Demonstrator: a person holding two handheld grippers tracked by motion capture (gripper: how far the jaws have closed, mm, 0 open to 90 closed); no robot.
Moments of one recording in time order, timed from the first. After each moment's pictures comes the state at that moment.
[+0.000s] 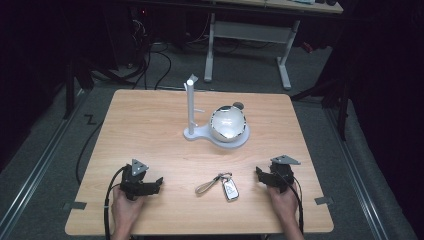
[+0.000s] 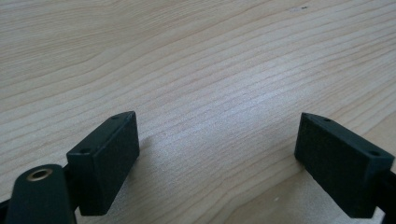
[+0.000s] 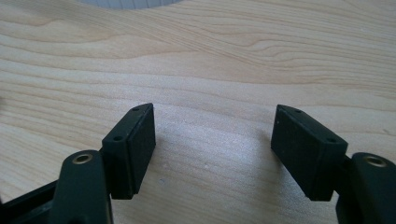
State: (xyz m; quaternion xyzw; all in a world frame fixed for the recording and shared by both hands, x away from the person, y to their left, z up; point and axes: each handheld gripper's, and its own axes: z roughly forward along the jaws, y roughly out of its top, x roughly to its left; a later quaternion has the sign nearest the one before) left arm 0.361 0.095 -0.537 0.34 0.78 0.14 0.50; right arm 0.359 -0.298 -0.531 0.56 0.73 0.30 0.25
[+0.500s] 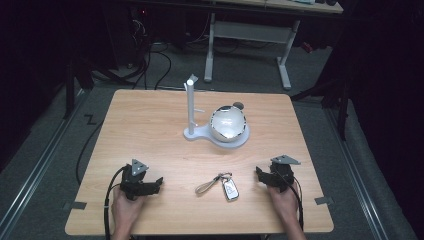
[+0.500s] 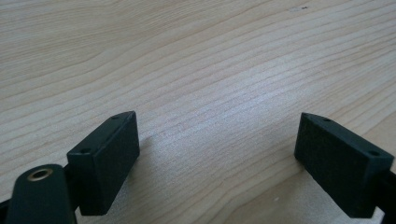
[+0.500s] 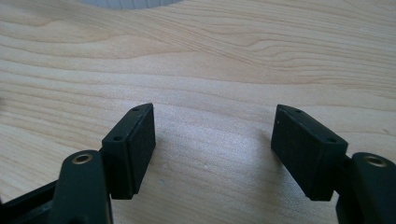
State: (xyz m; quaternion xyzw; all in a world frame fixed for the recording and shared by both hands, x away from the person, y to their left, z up) left arm 0.361 0.095 -0.537 0.34 0.78 0.14 0.50; right arm 0.359 -0.298 -0.531 0.56 0.73 0.30 0.25
